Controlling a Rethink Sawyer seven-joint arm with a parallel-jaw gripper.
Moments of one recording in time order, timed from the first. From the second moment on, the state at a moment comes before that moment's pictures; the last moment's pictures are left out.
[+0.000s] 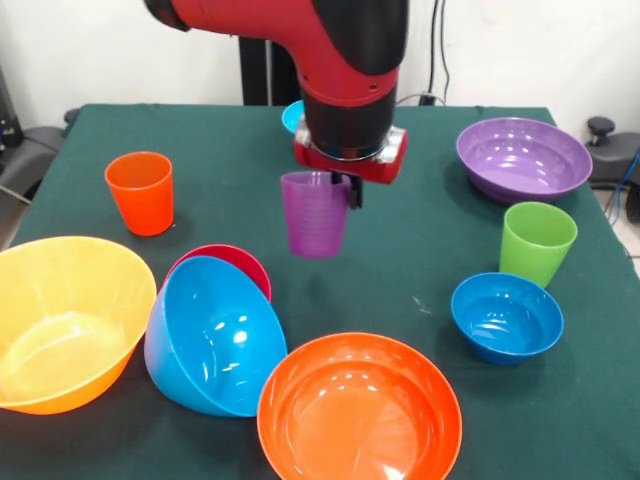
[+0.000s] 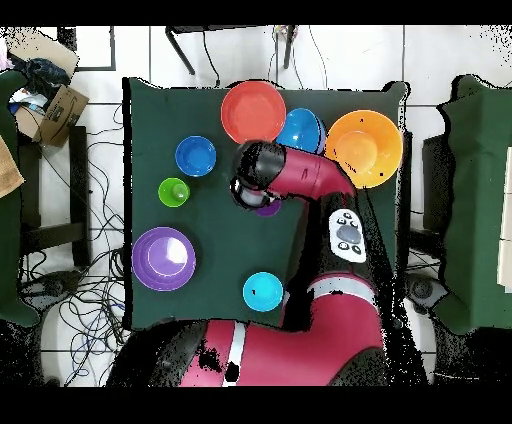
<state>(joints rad) -0.23 -0.44 -0.02 1.41 0.04 0.88 1.83</state>
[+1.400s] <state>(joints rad) -0.20 -0.41 0.03 1.52 0.04 0.80 1.83</state>
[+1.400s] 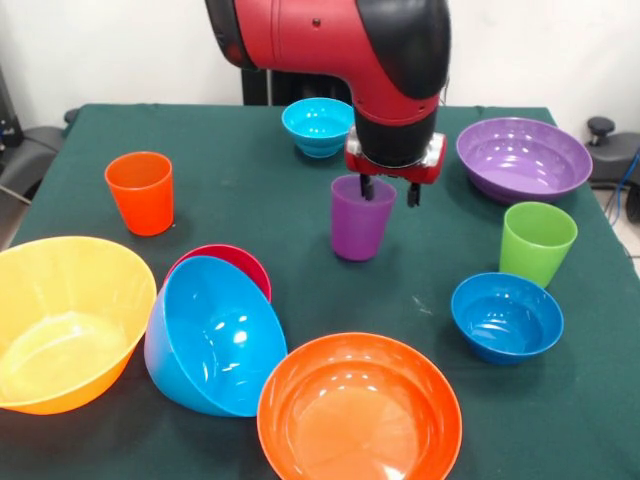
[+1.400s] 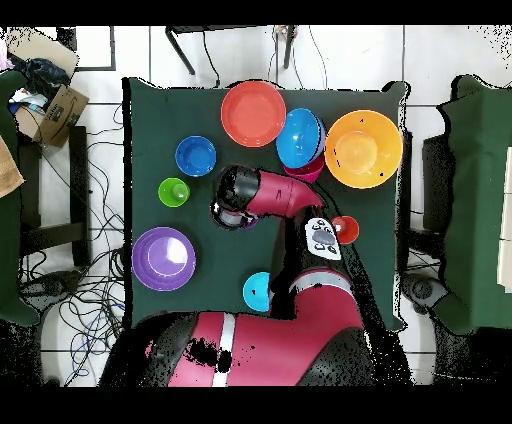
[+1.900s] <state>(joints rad) -0.19 -0.45 0.03 1.50 0.04 0.85 1.83</state>
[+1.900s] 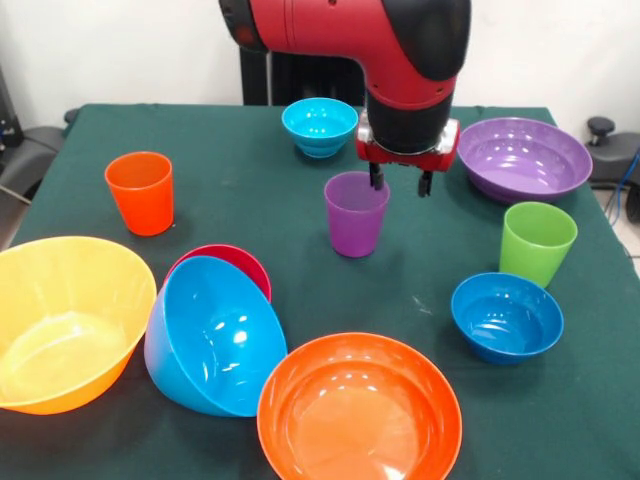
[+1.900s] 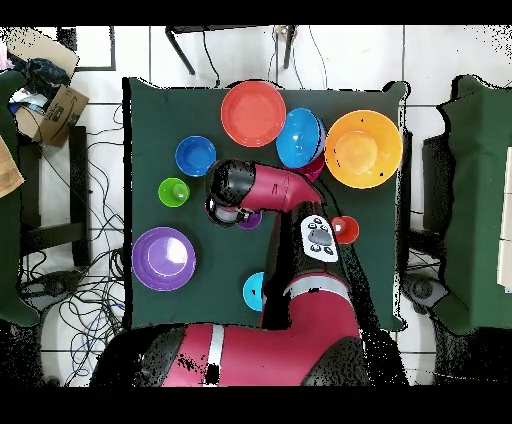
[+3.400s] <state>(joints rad) -0.16 -0.35 -0.06 1.11 -0.08 0.87 1.83</state>
